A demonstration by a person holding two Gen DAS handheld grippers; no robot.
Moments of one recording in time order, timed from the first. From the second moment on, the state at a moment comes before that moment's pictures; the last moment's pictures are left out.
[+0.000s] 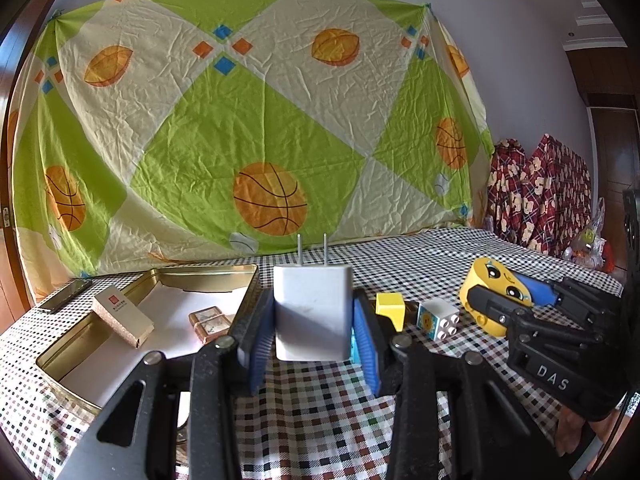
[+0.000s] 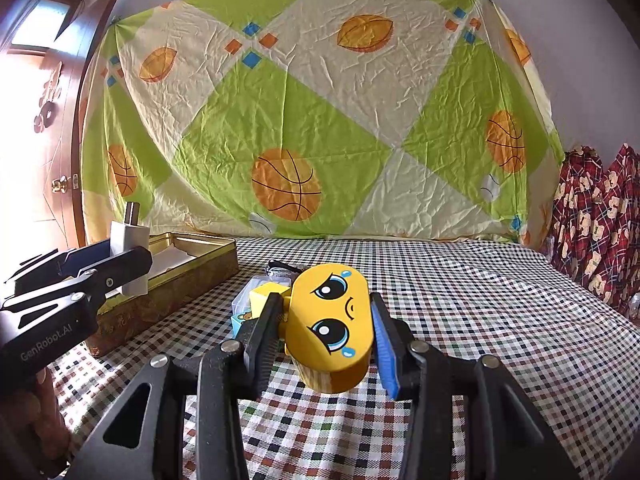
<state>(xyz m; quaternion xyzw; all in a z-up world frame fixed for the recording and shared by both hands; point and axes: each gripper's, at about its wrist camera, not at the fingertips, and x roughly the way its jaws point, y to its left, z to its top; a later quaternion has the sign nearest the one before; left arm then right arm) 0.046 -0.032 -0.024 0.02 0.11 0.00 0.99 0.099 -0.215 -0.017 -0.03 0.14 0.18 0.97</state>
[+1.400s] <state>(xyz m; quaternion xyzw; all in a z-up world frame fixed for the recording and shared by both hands) 0.033 0.015 -0.026 -0.02 0.11 0.05 0.99 0.095 -0.154 -0.018 -0.07 0.15 0.22 0.96</state>
